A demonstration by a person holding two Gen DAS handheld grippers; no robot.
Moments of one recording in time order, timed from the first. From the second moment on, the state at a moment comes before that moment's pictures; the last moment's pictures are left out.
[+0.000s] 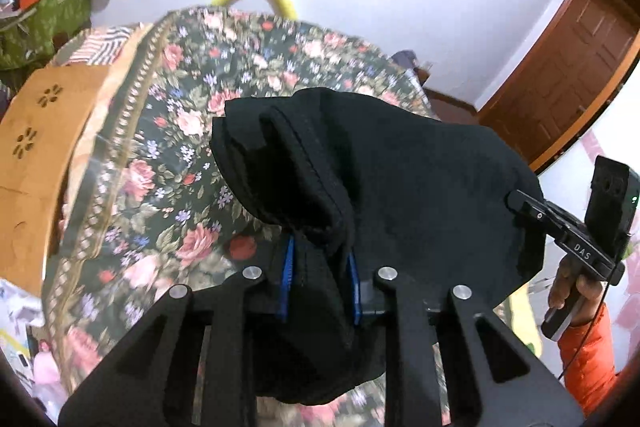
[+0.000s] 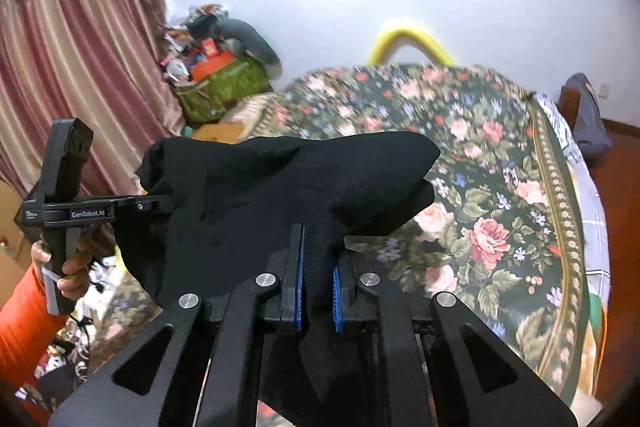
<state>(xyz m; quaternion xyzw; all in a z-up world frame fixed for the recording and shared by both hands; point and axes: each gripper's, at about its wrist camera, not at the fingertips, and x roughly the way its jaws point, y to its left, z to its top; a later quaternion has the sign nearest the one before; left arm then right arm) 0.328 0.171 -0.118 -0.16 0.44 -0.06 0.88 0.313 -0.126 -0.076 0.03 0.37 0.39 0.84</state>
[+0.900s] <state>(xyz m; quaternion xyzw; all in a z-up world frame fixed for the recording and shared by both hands) 0.187 0.188 -0.222 -0.11 0.54 0.00 0.84 0.184 -0.135 -0.157 0.00 0.45 0.37 0.81</state>
